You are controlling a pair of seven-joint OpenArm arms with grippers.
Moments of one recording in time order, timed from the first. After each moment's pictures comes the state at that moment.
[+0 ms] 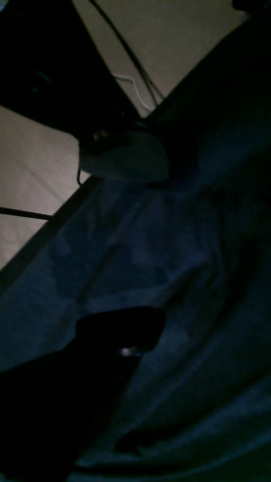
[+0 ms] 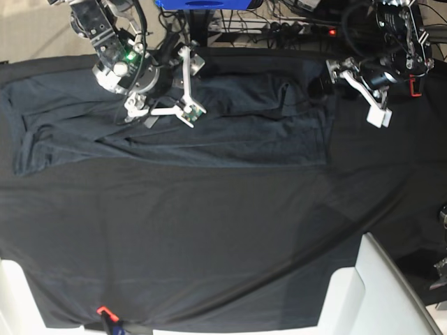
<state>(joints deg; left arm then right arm) 15.0 -14.7 -30.6 73.3 -41.7 -41.6 54.5 -15.1 9.9 -26.0 97.3 -4.0 21.2 -50.0</state>
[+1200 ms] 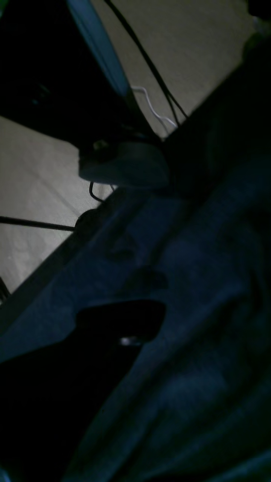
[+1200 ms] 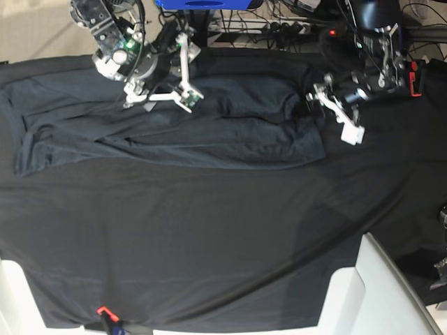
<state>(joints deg) 6.8 -13.3 -22.8 58.2 -39.4 -43.6 43.8 -18.3 9.8 -26.0 97.3 -4.1 21.2 -50.0</state>
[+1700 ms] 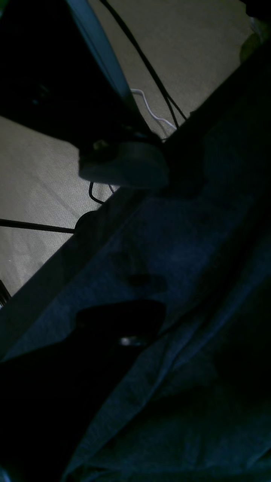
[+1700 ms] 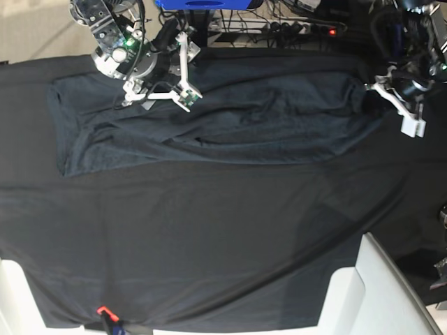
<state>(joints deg) 18.8 -20.9 -34.1 79.2 -35.7 -41.0 45.5 -18.5 9.7 -25.8 97.7 -4.1 20.7 -50.0</state>
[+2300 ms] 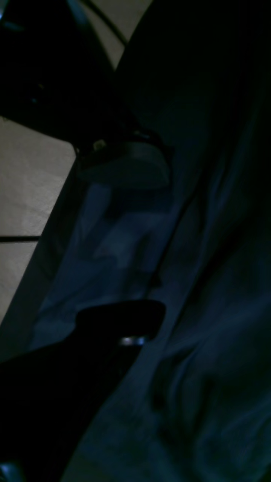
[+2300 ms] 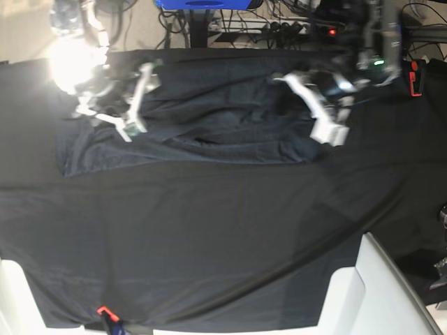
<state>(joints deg) 21.9 -12.2 -4.8 100.2 -35.8 -21.1 45.7 -19.3 5.5 -2.9 97.7 -4.1 24.8 -49.9</state>
